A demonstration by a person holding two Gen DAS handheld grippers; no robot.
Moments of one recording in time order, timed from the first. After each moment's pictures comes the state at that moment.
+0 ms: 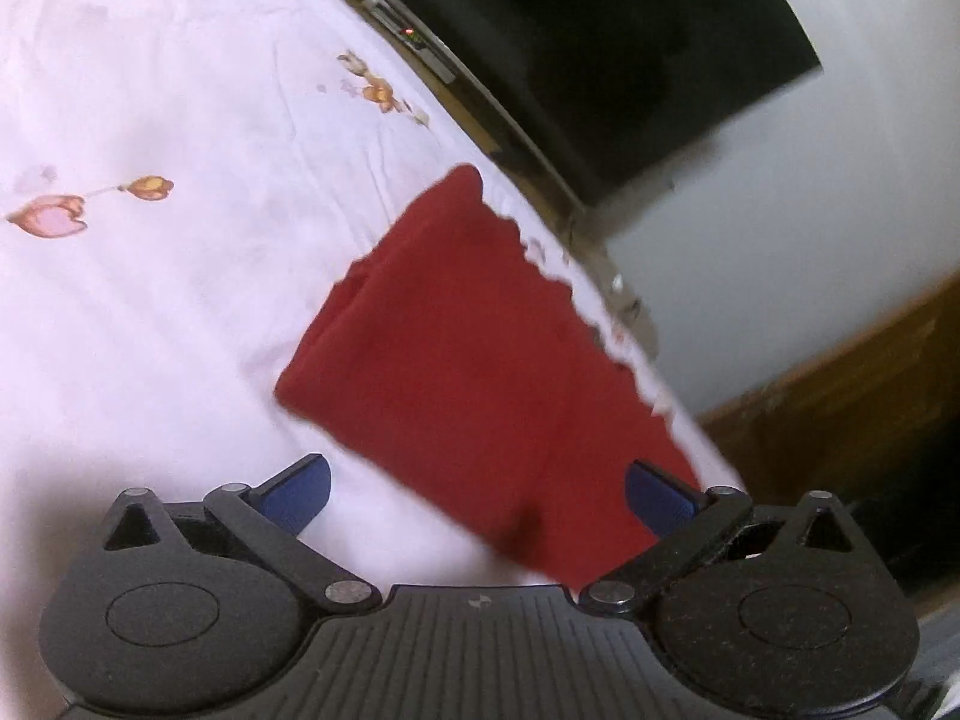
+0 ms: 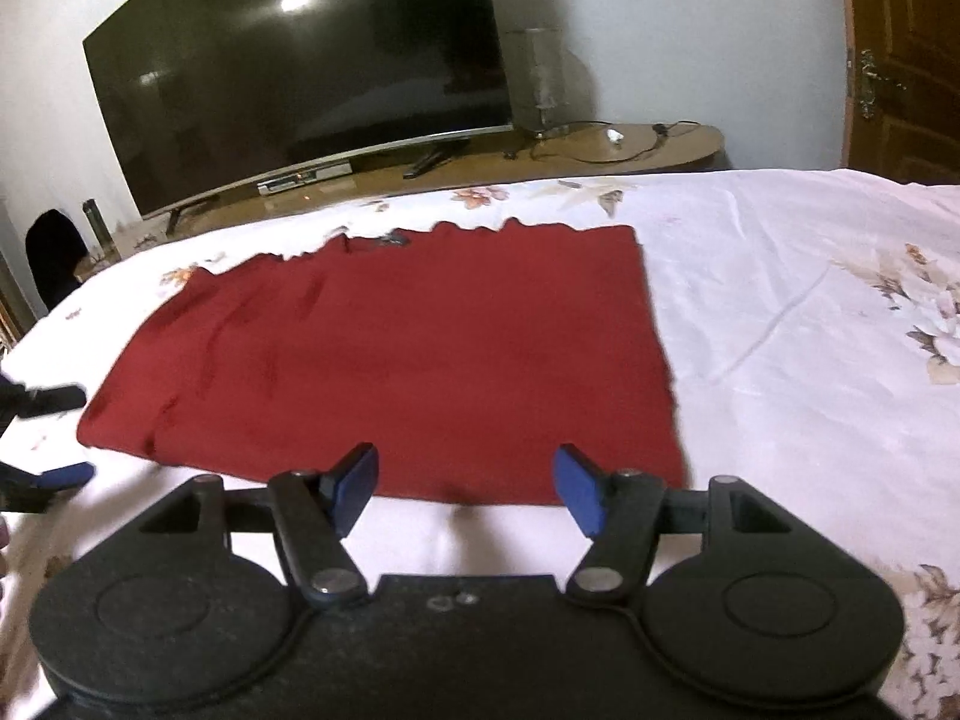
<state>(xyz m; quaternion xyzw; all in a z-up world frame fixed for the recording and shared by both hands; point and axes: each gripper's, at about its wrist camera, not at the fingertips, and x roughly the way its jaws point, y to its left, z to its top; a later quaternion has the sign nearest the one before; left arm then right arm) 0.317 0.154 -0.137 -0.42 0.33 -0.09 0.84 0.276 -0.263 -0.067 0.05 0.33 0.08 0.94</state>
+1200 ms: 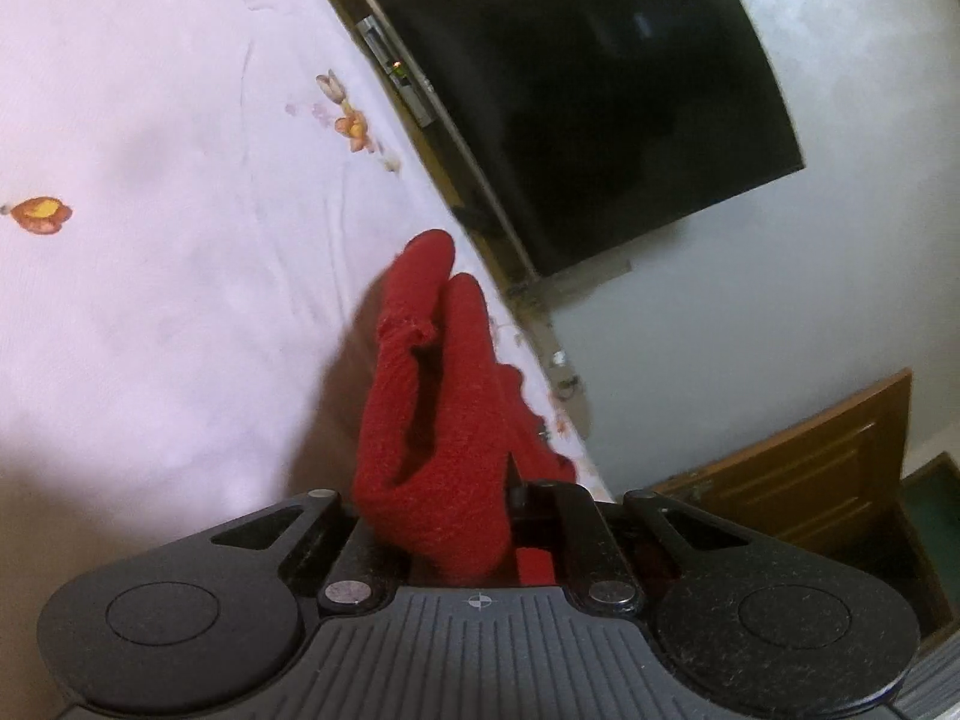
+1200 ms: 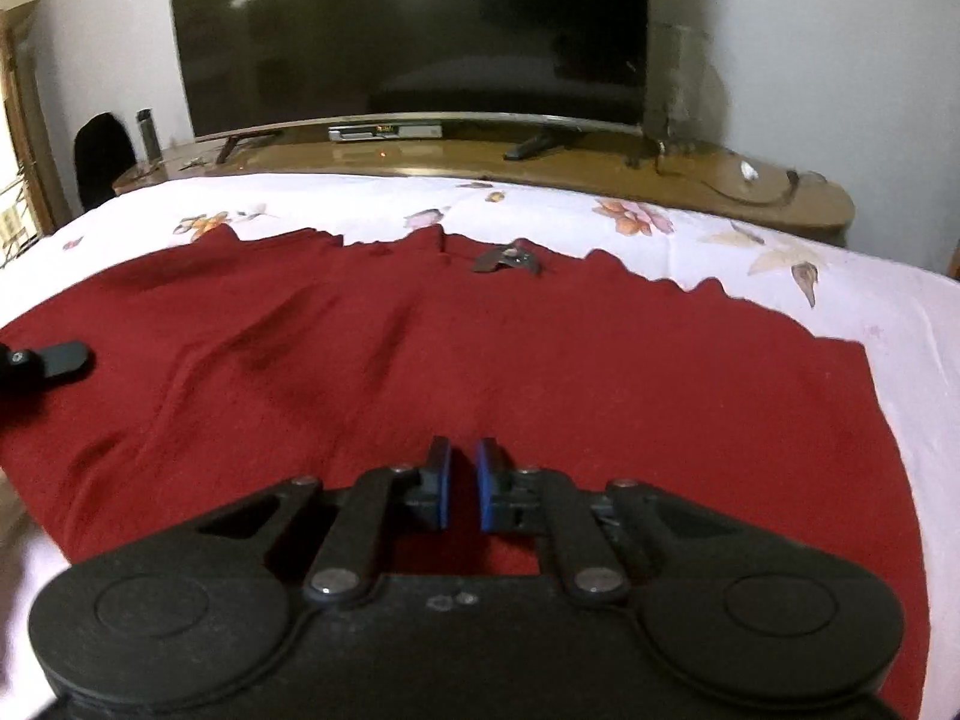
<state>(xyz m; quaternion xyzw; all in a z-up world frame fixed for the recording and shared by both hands) 0.367 0.159 -0.154 -0.49 0.27 -0.10 0.82 0.402 -0.176 -0.099 -0.05 0.34 0.14 0.93</state>
